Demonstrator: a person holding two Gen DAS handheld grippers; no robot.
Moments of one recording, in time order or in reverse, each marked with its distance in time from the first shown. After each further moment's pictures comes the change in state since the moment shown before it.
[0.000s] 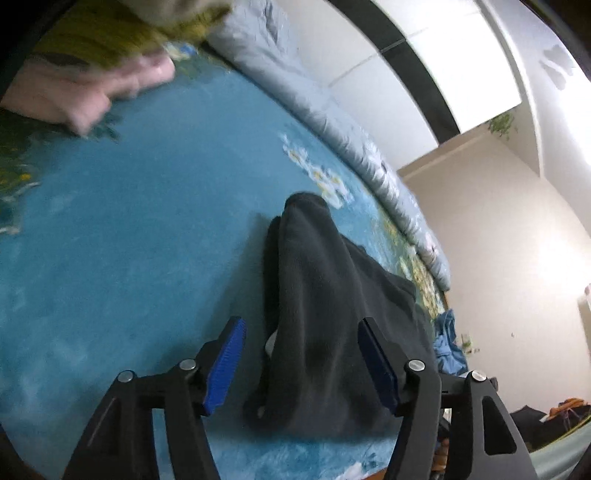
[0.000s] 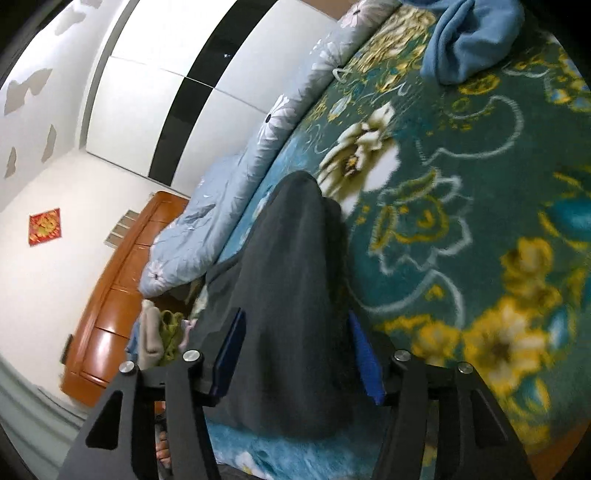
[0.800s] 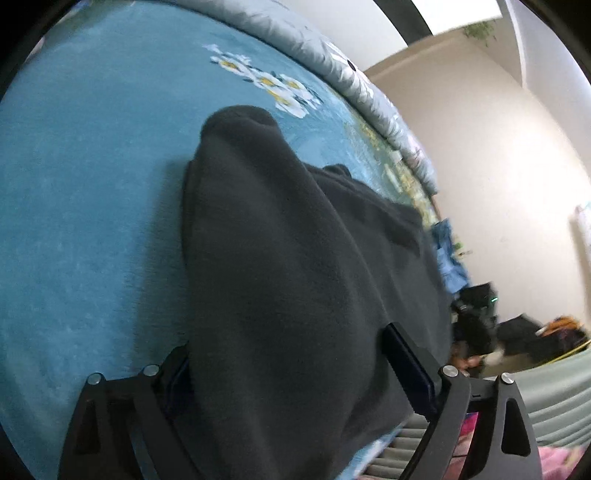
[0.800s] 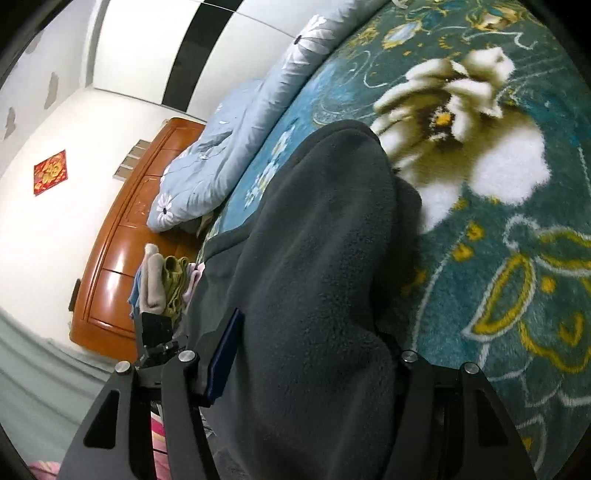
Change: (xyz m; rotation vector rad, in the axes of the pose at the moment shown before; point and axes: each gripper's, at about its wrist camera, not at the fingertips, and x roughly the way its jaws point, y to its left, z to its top) left arm 0.070 -0.025 0.011 0.215 0.330 -0.062; right arm 0.085 0.011 0.039 -0.105 0.305 0.059
